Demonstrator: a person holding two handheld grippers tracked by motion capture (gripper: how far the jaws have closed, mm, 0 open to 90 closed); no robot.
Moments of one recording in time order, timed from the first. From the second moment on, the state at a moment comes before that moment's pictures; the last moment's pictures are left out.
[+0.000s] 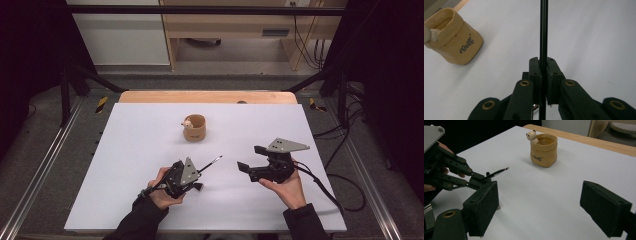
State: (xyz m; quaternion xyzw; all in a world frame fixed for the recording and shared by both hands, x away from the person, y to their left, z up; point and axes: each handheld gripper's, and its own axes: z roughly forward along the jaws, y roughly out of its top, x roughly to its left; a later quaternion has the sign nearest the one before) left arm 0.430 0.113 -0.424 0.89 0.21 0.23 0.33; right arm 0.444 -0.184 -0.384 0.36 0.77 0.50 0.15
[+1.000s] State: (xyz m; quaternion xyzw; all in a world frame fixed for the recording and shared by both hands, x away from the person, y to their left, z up) left arm 0.427 0.112 -0.423 0.83 0.31 0.22 0.41; right arm 0.446 -0.168 -0.403 0.41 0.72 0.55 0.12
